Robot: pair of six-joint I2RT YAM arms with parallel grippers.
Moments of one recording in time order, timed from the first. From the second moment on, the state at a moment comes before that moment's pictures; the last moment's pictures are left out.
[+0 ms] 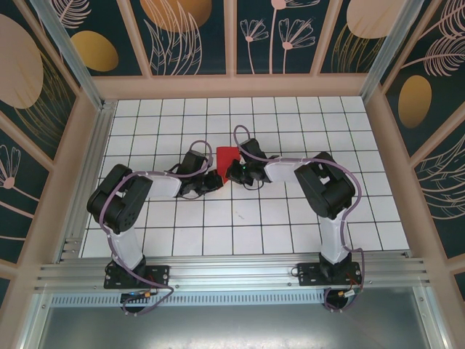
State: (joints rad) left arm -0.52 1.83 0.82 0.15 0.39 -0.77; right arm 0.65 2.00 1.14 -0.04 -0.35 0.90
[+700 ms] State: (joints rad) left arm -0.52 1.83 0.82 0.15 0.37 -0.77; right arm 0.60 2.07 1.24 -0.10 -0.42 0.81
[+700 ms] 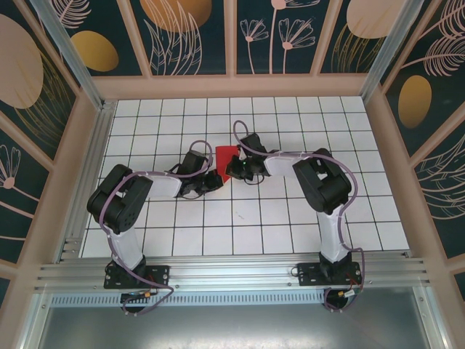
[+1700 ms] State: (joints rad) left arm -0.53 1.83 0.80 0.17 0.35 -0.75; right arm 0.48 2.03 1.32 -0.18 -0.36 0.68
